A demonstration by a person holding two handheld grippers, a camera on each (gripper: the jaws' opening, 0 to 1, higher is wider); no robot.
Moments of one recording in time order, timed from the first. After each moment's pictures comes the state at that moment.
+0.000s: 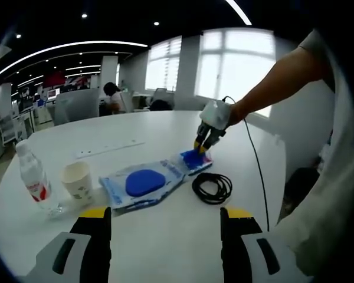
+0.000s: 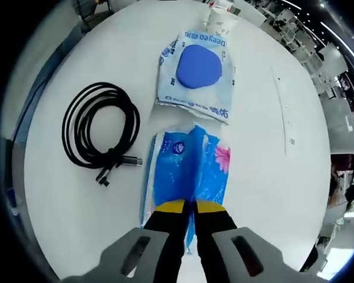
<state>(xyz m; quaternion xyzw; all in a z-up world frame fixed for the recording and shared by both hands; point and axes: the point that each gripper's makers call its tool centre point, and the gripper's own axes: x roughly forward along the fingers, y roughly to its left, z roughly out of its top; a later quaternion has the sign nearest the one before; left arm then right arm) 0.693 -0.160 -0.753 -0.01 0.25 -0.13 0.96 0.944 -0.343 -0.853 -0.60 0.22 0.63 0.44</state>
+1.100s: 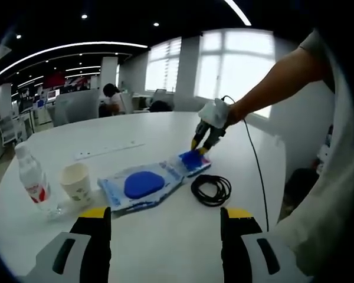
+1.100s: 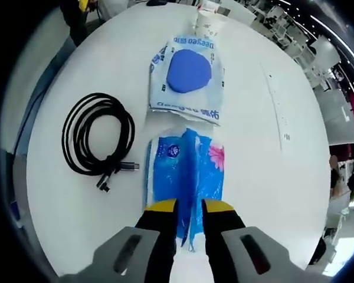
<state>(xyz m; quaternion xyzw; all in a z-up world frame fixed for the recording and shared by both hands) 0.695 -0.163 -0.750 -0.01 0.25 -0.13 0.96 0.947 -0.342 -0.844 -0.57 0.24 0.63 0.47</state>
